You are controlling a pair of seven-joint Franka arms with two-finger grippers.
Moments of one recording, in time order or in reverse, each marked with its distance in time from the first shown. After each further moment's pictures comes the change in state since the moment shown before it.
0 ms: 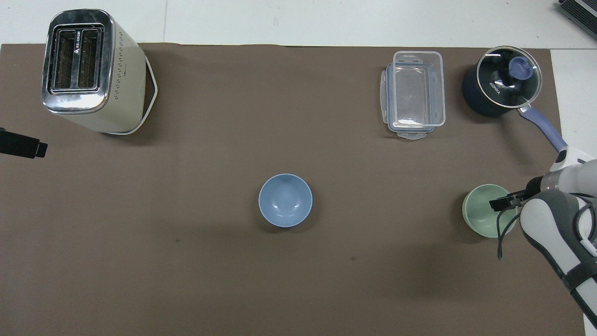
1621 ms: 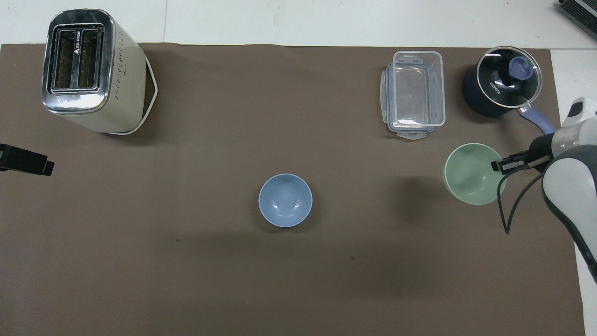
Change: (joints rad) left arm 0.003 -0.035 -0.007 -0.049 0.000 -0.057 -0.055; right arm 0.020 -0.004 0.124 0.326 0.152 -0.291 0.065
